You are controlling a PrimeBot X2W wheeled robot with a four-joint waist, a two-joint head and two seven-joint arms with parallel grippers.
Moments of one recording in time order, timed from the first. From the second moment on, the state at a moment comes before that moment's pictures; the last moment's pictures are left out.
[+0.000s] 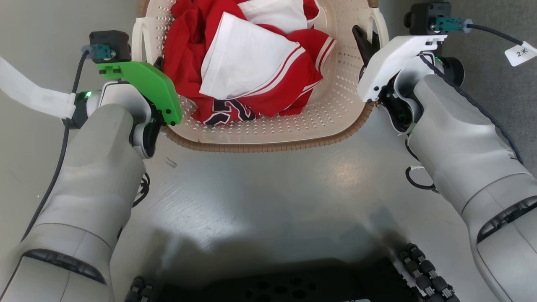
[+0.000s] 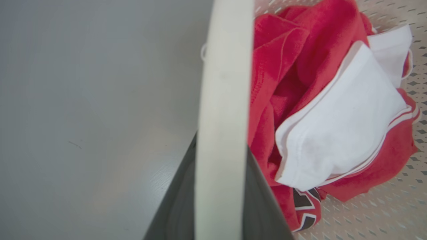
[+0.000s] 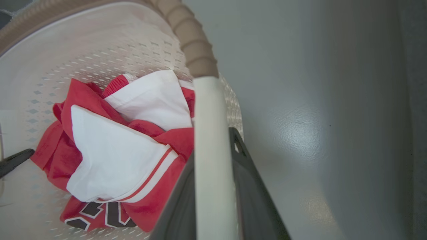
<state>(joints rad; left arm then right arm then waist) -1.03 0.05 -0.66 1.06 -0.79 0.04 0.01 -1.06 -0.07 0.73 1.13 0.84 0.10 -0.13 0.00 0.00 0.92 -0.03</state>
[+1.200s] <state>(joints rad) -1.05 0.05 -0.67 1.14 -0.78 0.03 -0.04 -1.09 -0.06 0.75 1.17 0.84 0.12 -0.19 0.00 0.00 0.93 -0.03</state>
